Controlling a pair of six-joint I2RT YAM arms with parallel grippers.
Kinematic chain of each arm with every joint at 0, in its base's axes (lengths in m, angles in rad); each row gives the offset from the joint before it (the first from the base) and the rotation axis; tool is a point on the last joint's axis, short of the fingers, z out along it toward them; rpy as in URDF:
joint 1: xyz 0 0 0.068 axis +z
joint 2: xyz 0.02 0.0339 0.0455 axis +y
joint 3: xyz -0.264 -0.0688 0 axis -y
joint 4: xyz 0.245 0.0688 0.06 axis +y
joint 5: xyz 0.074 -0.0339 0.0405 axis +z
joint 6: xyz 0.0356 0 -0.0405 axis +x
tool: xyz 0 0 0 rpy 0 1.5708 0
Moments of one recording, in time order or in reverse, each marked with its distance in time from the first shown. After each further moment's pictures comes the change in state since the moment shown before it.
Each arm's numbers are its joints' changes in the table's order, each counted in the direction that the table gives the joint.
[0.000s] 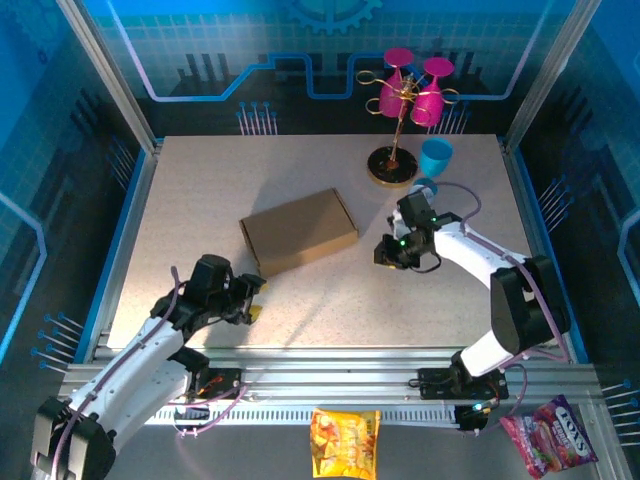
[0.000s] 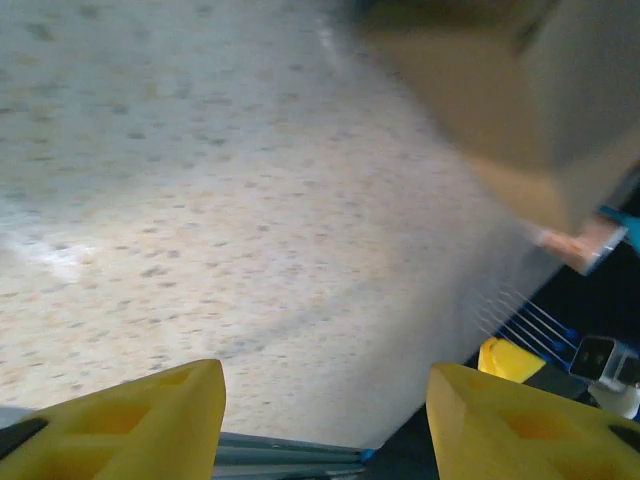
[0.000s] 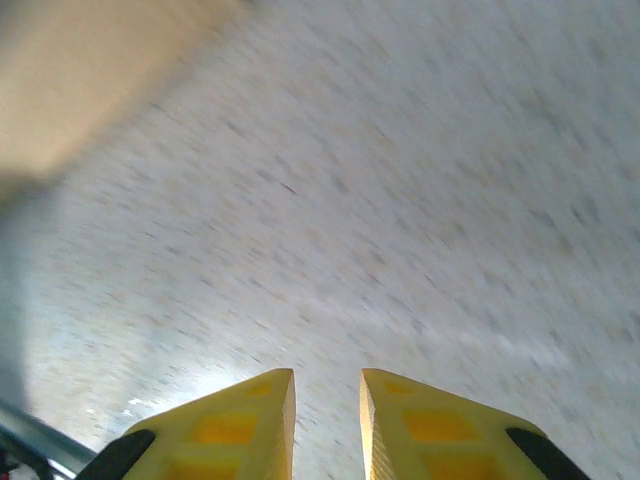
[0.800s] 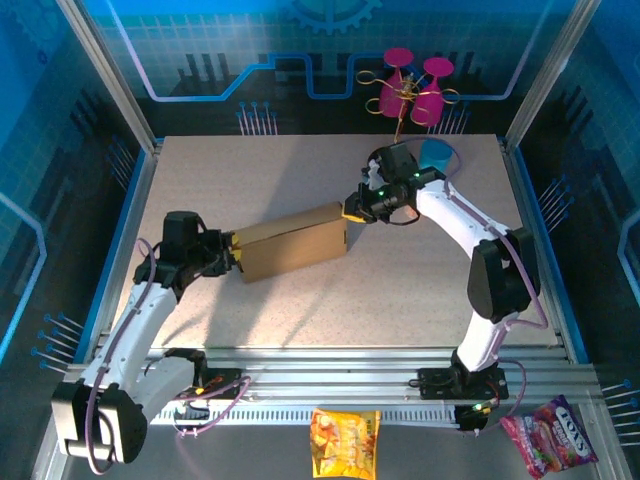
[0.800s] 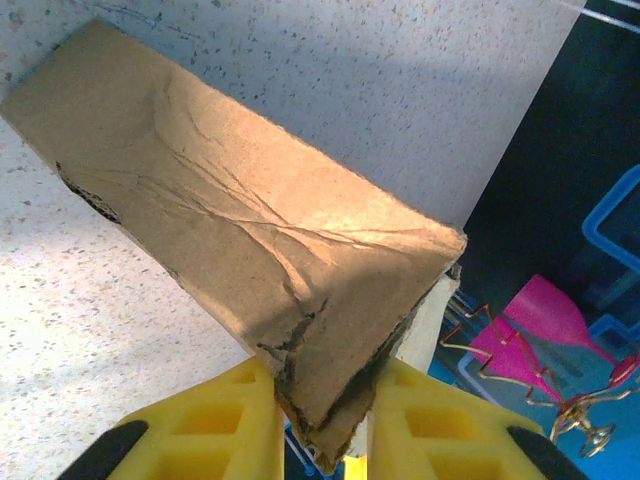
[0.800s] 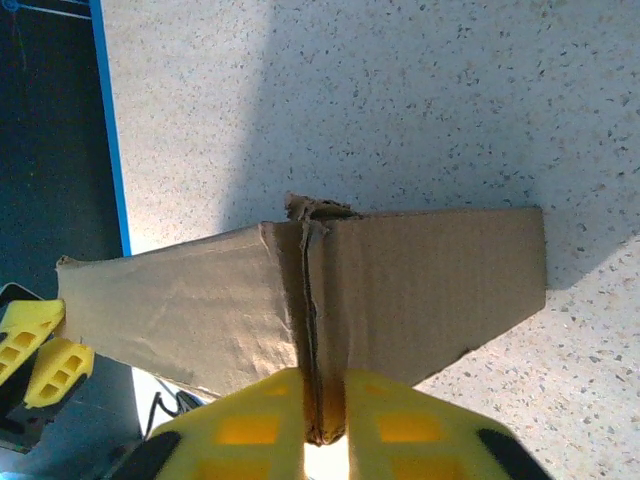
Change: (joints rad) left arm 0.306 0.195 0.294 -0.033 0.022 -0.169; right arm 0.039 0.233 0.496 0.018 0.240 0.116
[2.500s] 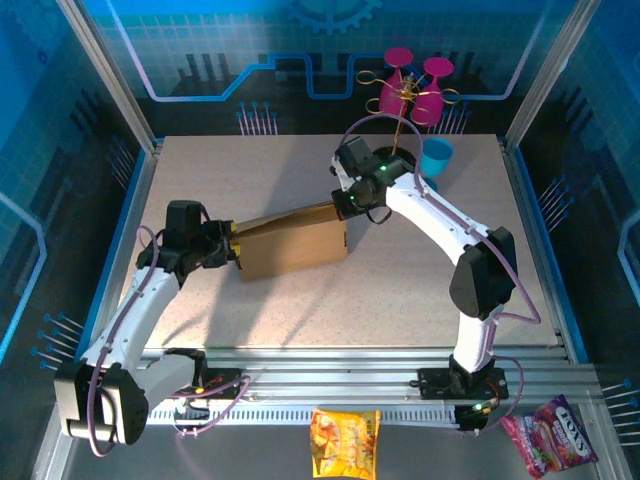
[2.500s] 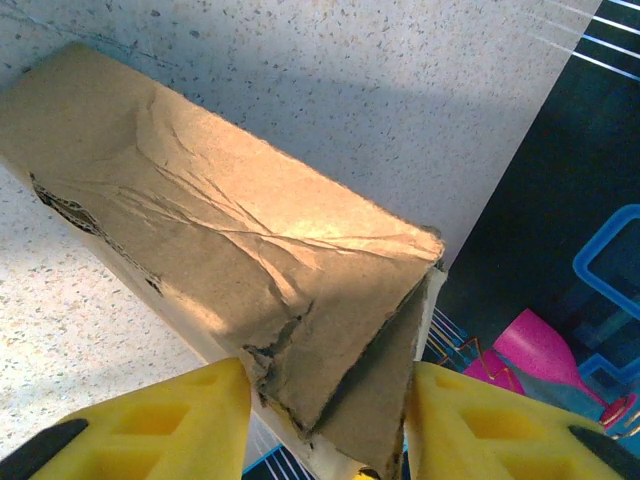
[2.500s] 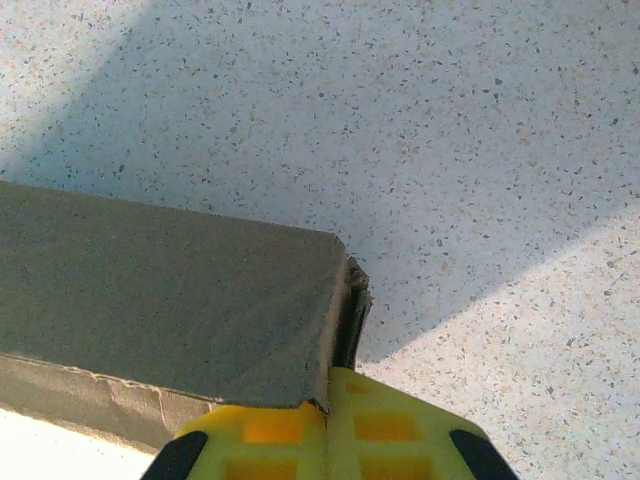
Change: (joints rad) left arm 0.000 0.102 0.079 0.007 0.053 -0.039; right arm 0.211 0.091 0.295 0.263 -0.579 -0.399
